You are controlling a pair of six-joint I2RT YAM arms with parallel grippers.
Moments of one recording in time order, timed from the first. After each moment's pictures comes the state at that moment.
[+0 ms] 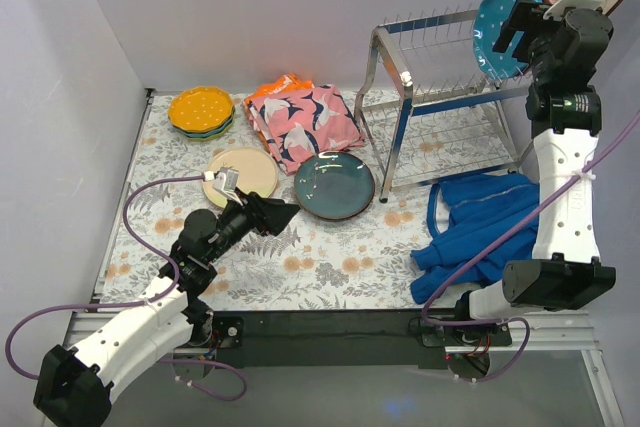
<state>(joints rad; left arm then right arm) -0.57 0.68 0.32 0.37 0.21 -0.70 -0.08 1.44 1.83 -0.38 0.04 0.06</state>
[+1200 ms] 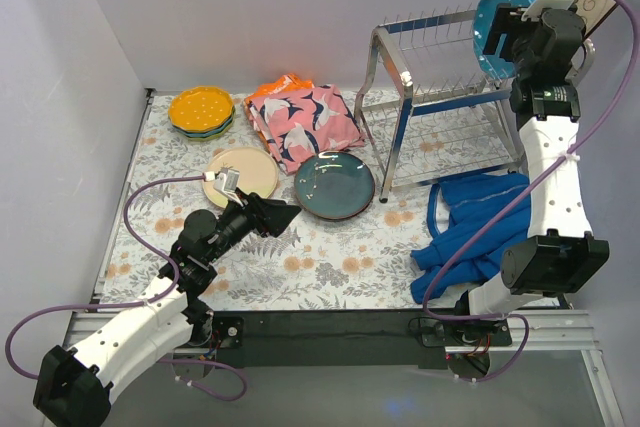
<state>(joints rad) -0.57 0.67 0.32 0.37 0.23 -0.71 -0.04 1.54 1.78 -0.27 0.08 -0.05</state>
